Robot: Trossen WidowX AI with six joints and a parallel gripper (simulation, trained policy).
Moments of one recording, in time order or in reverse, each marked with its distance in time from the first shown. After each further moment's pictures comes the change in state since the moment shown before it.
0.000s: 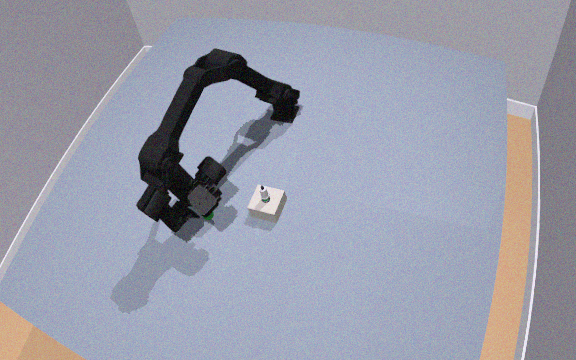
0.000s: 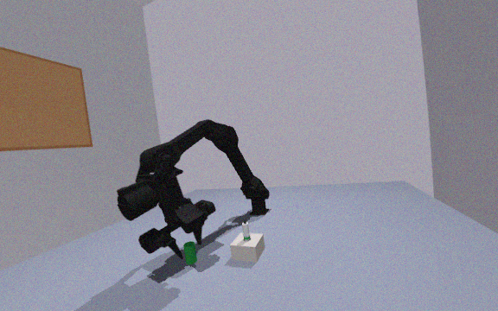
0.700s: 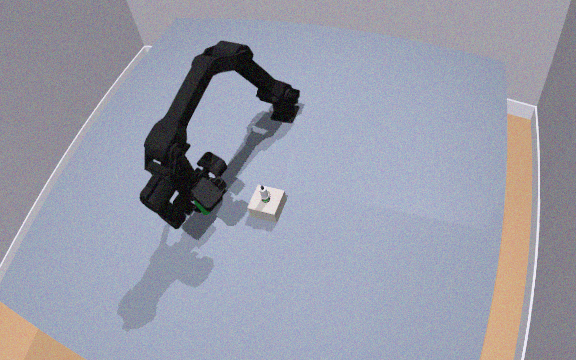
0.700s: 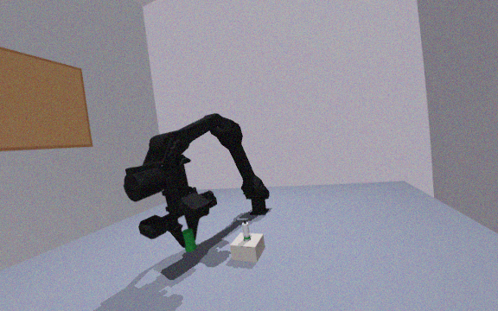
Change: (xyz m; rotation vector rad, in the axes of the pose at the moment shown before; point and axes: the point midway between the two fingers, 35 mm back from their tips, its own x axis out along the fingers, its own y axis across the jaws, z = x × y) arm -0.027 0.002 0.012 -0.095 0.037 -0.112
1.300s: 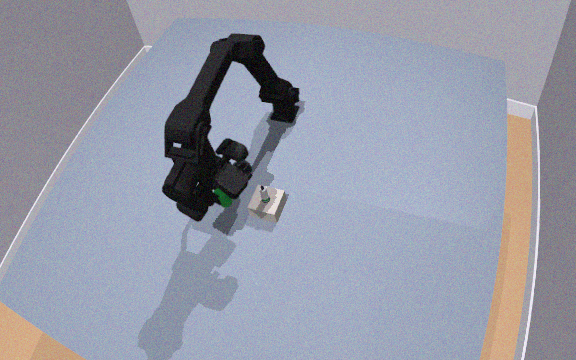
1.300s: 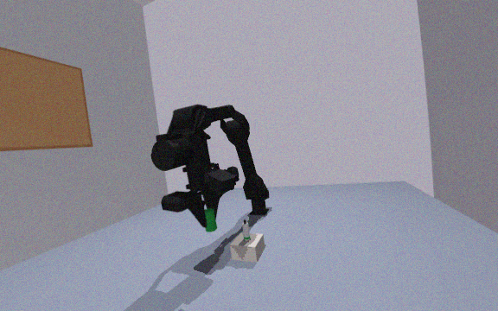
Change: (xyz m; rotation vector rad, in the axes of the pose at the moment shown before) arm -0.050 0.032 0.058 -0.084 -0.020 -0.029
